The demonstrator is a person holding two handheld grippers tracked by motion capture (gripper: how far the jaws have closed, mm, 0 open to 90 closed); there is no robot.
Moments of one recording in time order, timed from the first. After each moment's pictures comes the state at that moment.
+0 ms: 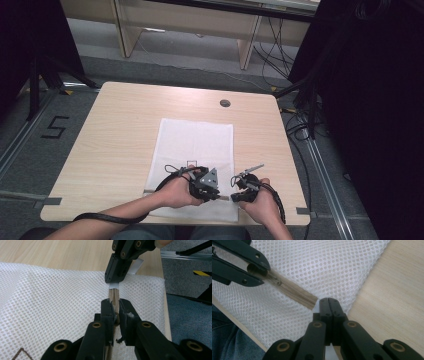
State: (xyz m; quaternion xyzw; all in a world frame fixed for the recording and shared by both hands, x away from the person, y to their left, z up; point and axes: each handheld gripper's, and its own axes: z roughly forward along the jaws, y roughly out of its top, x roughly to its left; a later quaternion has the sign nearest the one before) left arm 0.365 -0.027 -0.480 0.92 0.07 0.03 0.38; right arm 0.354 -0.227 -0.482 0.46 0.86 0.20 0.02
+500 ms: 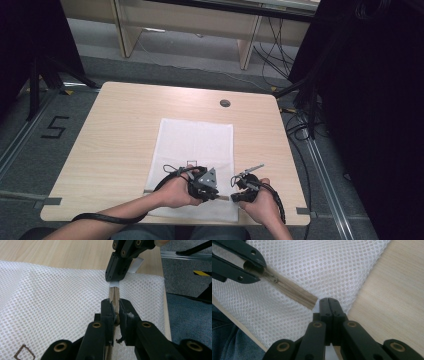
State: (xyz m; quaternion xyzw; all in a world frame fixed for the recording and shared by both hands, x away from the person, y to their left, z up) left arm 0.364 -0.023 -0.480 0.92 0.08 0.03 0.39; right arm 0.353 -0.226 -0.481 0.47 0.86 0.20 0.02
